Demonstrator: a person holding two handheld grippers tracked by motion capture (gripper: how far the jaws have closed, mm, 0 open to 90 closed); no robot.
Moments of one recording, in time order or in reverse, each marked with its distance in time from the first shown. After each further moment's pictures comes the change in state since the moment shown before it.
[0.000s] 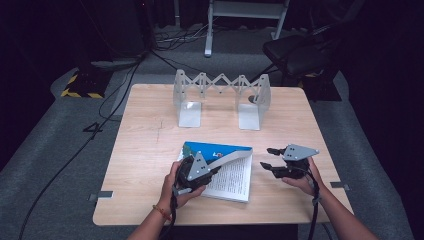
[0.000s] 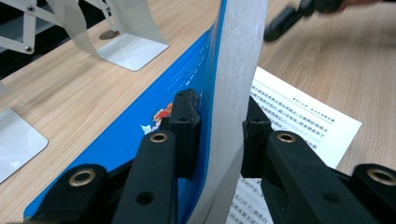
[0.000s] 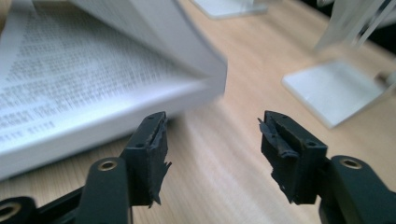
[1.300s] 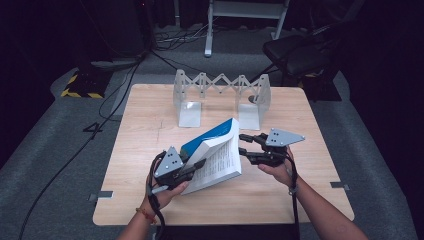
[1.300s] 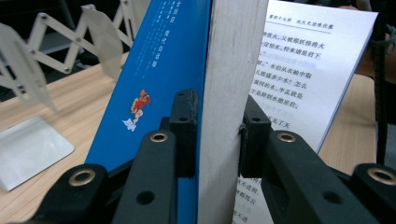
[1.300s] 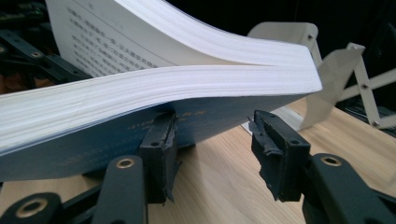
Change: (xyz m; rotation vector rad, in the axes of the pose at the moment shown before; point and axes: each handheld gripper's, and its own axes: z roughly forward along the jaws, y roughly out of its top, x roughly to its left) left arm 0.022 -0.008 -0.052 -0.184 -0.001 -0.130; right arm 0.029 0.092 0.024 -0.320 0.134 0.040
